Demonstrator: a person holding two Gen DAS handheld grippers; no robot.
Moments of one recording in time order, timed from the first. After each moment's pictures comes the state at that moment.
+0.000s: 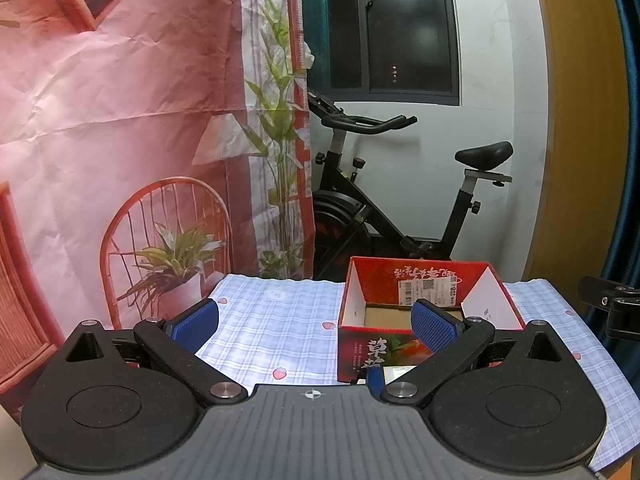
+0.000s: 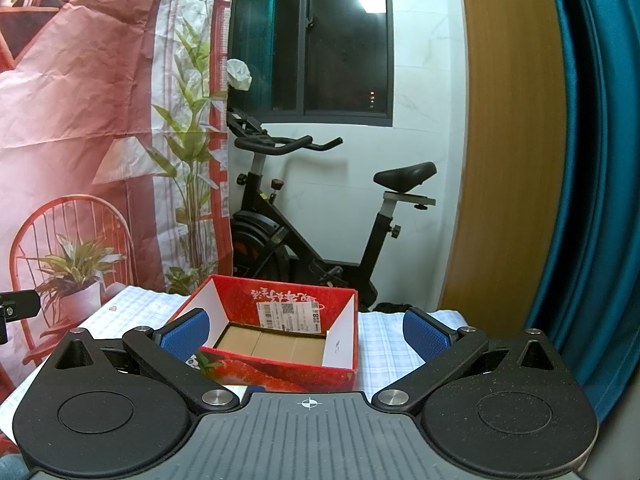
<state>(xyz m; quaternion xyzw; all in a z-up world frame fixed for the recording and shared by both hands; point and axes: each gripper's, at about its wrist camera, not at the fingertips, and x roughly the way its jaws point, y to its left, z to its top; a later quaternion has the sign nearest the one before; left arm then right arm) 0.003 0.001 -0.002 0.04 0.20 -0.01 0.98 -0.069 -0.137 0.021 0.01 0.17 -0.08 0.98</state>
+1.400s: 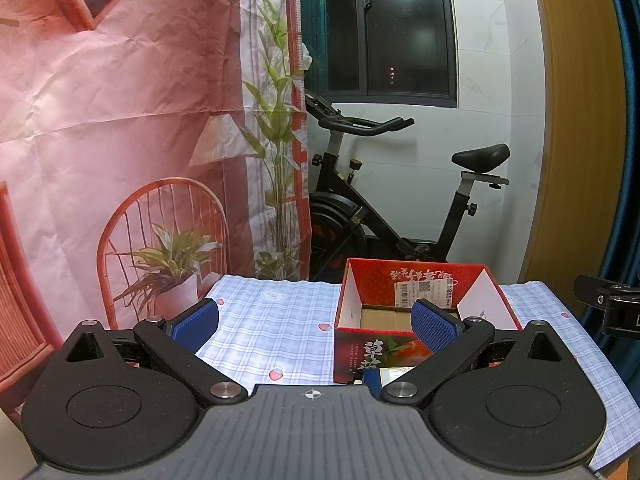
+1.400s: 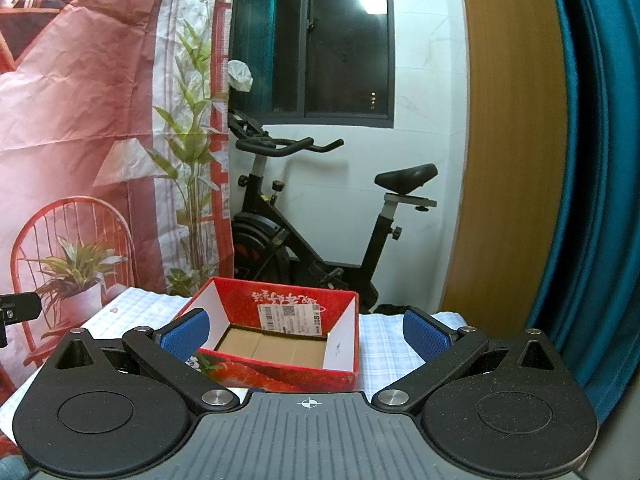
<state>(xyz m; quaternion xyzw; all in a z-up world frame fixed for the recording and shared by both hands) 0.001 -0.004 -0.002 0.04 0.20 -0.01 0.98 -0.067 -0.140 0.023 0.01 0.17 -0.08 0.98</state>
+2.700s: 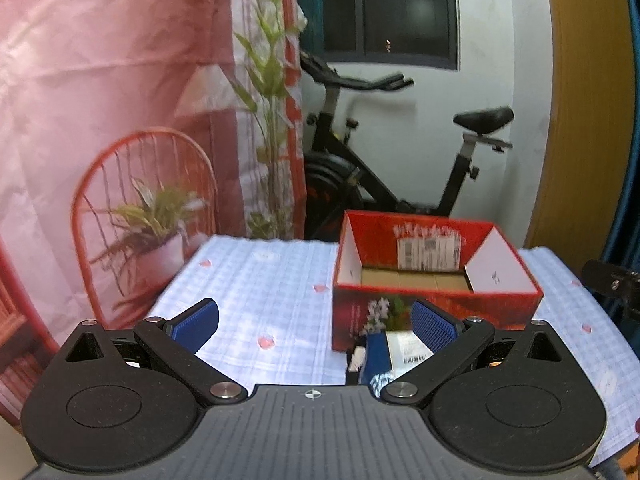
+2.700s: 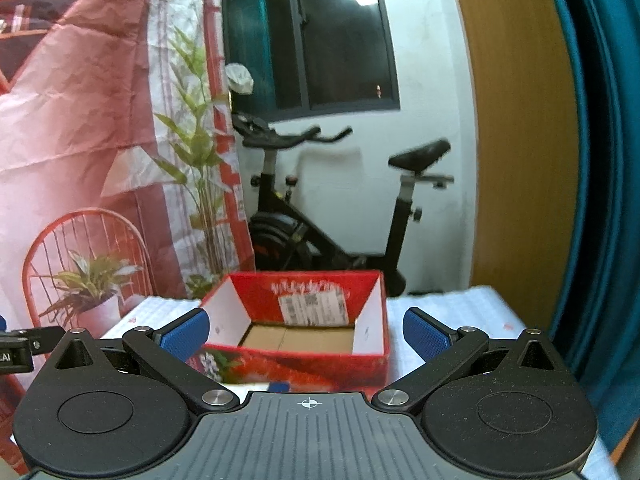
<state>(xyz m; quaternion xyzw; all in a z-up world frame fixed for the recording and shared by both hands) 0.043 0.005 -0.065 0.03 0.25 -0.02 0.97 -0.047 -0.156 -0.027 0.08 0.17 -0.05 0.98</state>
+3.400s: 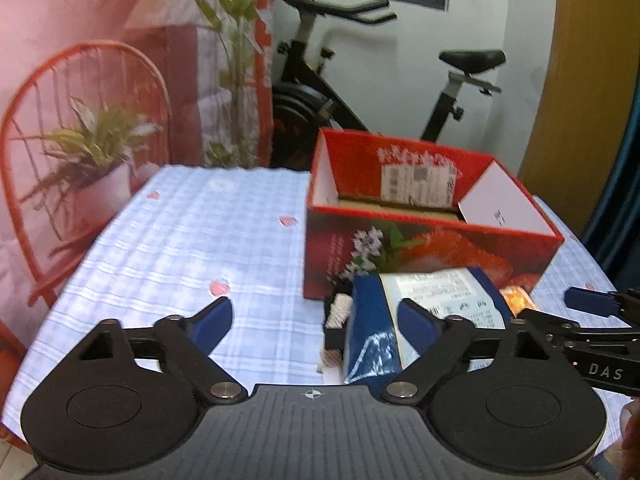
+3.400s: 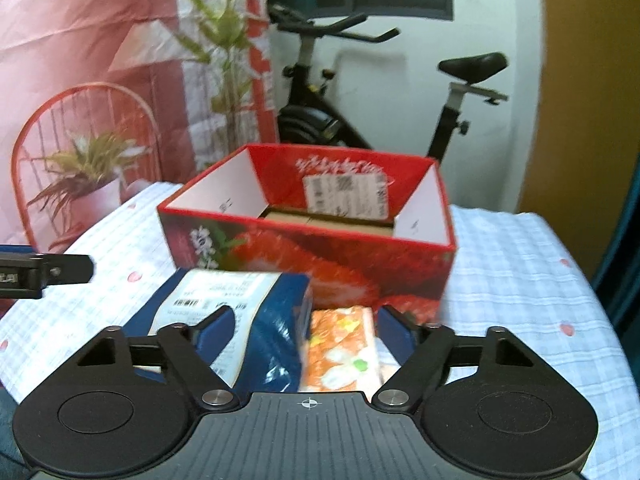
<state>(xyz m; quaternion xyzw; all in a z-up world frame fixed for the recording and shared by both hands) 0.111 0.012 -0.141 0.01 0.33 -0.08 0.94 0.029 -0.129 -0.134 0.03 0.31 0.00 0.95</state>
